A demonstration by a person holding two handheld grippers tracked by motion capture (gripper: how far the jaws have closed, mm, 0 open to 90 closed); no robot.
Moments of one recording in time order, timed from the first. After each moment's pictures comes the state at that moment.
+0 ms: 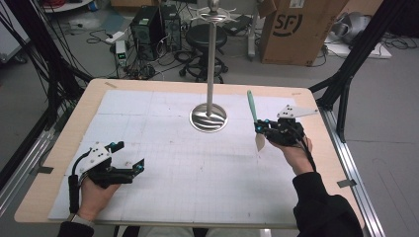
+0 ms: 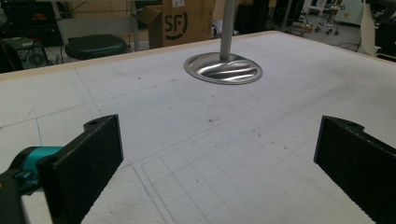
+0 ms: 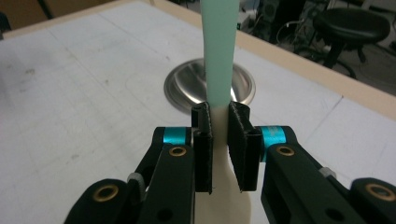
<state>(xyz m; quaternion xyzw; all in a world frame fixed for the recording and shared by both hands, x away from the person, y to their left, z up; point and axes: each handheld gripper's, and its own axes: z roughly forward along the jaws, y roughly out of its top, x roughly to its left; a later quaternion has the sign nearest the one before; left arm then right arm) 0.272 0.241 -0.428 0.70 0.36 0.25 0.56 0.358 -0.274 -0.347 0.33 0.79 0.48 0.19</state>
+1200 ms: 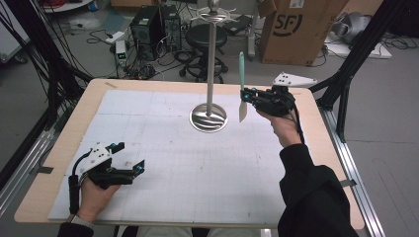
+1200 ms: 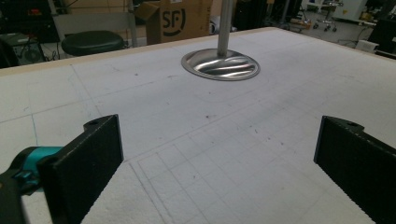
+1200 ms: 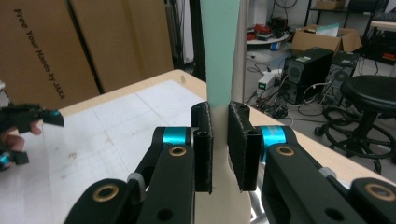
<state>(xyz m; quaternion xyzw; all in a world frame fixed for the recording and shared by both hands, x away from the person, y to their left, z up) 0.270 0.240 -0.428 0.70 0.36 0.25 0.56 0.399 -0.240 -0.284 0.28 0.74 0.58 0.17</state>
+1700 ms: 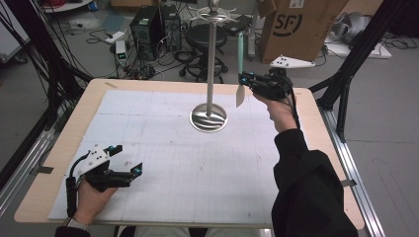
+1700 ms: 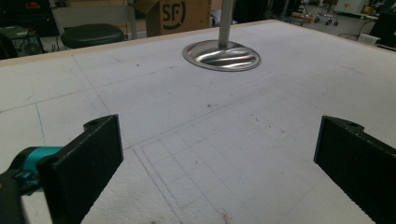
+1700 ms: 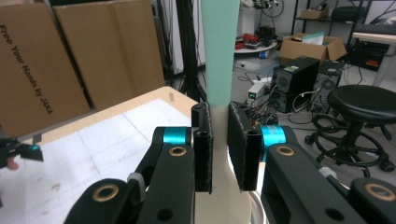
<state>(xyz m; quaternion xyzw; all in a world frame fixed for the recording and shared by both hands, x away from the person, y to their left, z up) 0.265 0.246 -0.431 0.71 0.36 0.24 0.55 0.424 -0.229 -0.256 0.30 0.73 0.59 0.18</state>
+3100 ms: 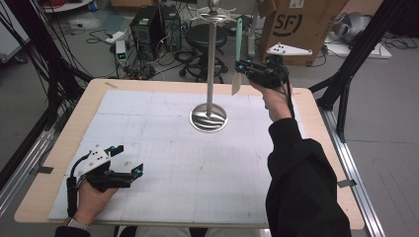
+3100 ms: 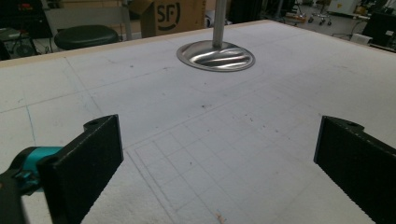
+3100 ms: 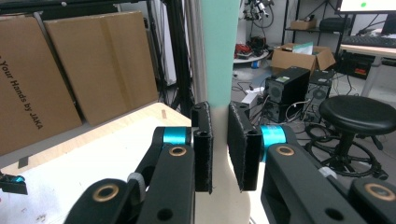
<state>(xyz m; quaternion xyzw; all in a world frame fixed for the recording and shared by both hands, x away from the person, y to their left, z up) 0.265 0.245 -0.431 0.71 0.35 0.24 0.56 0.440 -0.216 -0.237 0.31 0.71 0.60 0.20</state>
